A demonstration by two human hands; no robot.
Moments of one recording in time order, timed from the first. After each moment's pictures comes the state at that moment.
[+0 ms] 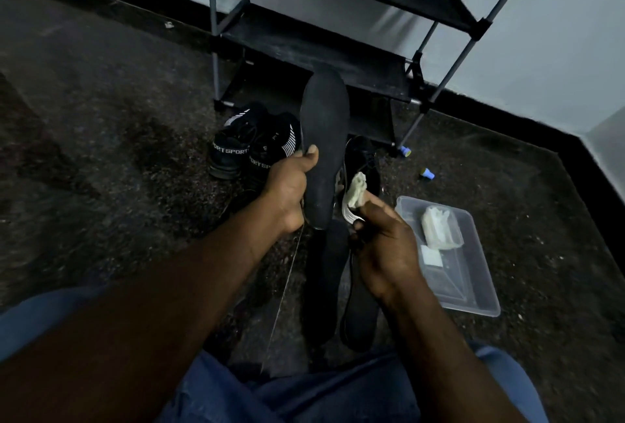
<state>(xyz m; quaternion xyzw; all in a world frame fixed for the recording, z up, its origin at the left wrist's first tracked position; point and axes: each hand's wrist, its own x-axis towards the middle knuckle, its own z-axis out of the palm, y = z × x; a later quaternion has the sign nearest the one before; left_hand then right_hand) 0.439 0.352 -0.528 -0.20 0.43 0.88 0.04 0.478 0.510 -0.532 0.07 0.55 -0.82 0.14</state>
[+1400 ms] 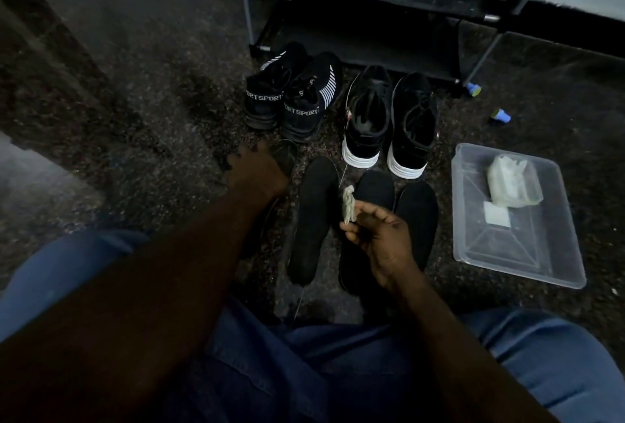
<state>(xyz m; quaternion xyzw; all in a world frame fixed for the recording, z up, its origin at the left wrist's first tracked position) 0.463 0.273 -0.637 -0.33 0.92 0.15 0.14 0.502 0.507 -0.637 0.14 0.60 -0.75 0.24</state>
